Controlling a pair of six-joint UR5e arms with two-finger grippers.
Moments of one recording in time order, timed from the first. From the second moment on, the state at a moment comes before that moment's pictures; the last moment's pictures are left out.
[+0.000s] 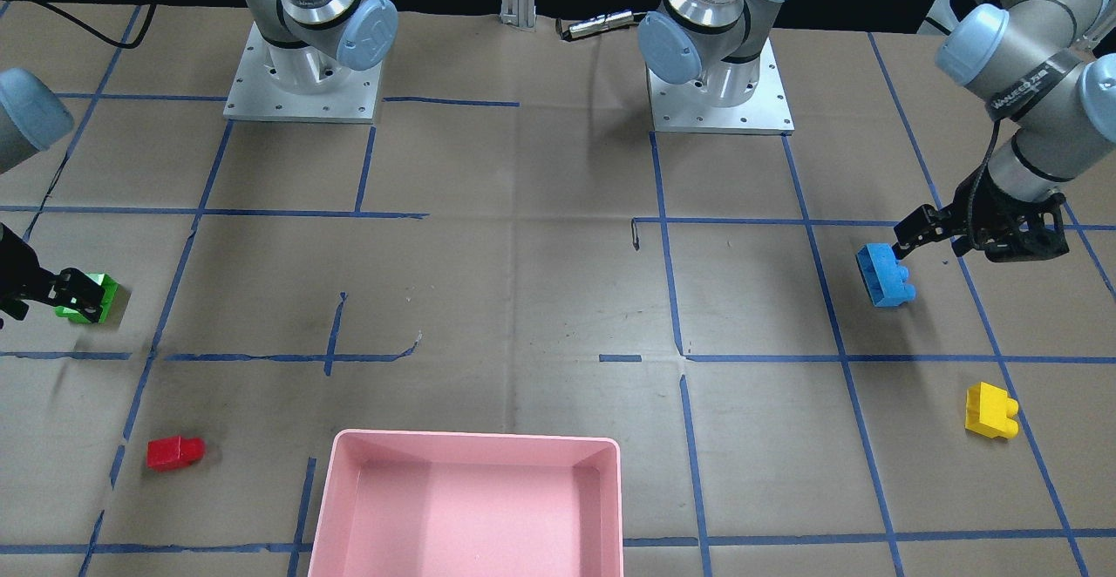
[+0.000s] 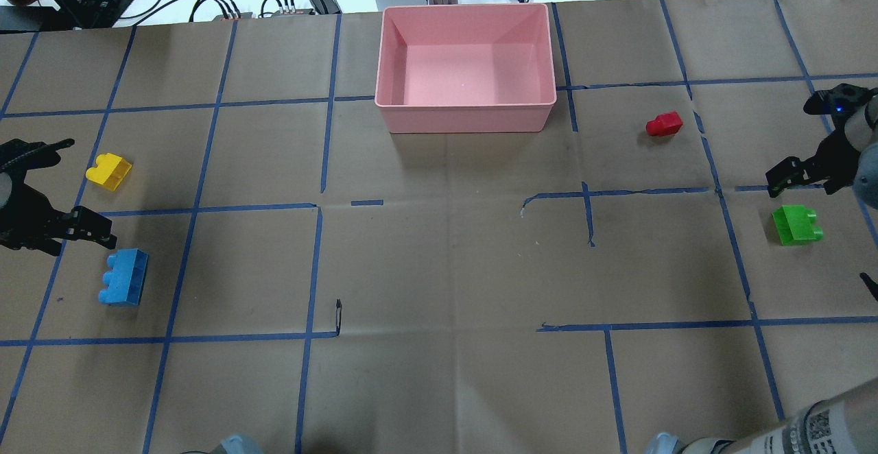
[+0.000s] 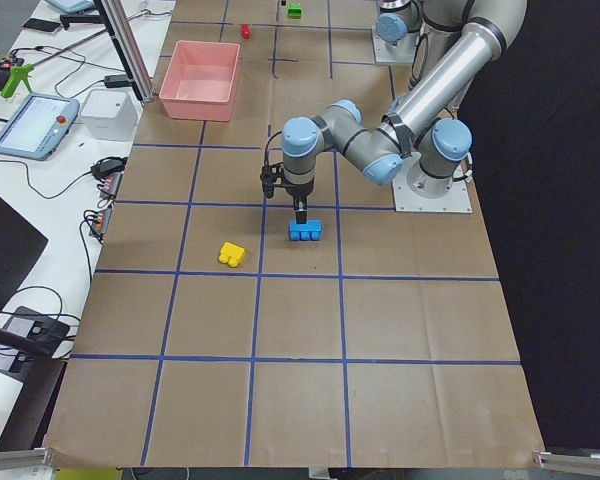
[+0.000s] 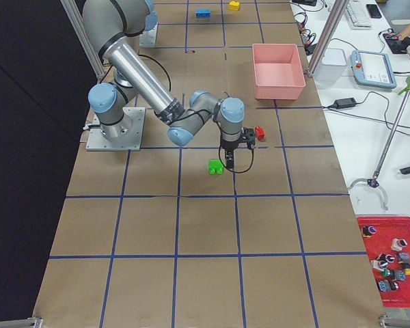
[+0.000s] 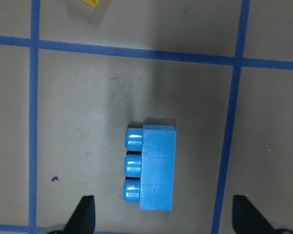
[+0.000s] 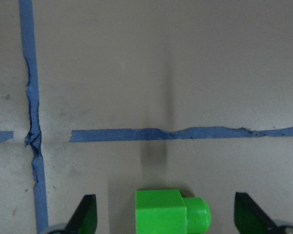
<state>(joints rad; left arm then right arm) -0.87 -1.71 -2.05 -0.98 1.56 0.62 0.94 -1.24 1.97 -2.36 -1.59 -0.61</state>
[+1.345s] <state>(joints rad) -0.86 -1.87 -2.10 -0.84 1.56 0.62 0.89 -1.24 2.05 -2.40 -1.59 -0.71</state>
